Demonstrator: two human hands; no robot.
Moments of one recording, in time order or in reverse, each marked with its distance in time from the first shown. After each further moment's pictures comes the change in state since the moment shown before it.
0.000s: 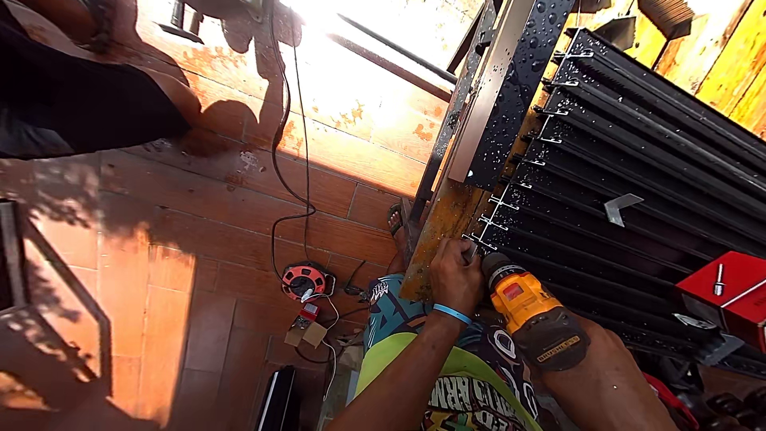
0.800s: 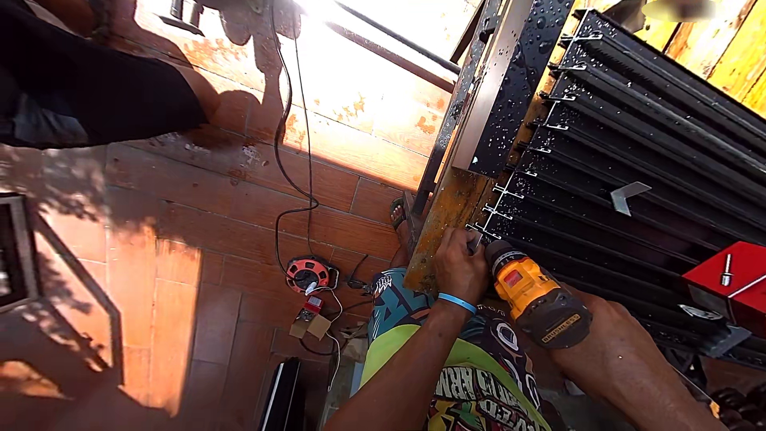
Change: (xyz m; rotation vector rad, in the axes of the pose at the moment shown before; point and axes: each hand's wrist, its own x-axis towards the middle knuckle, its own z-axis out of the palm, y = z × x) left_hand -0.001 -0.002 0.004 0.019 0.030 0.039; right_hand 0.017 0.014 0.000 -0.134 0.046 -0.084
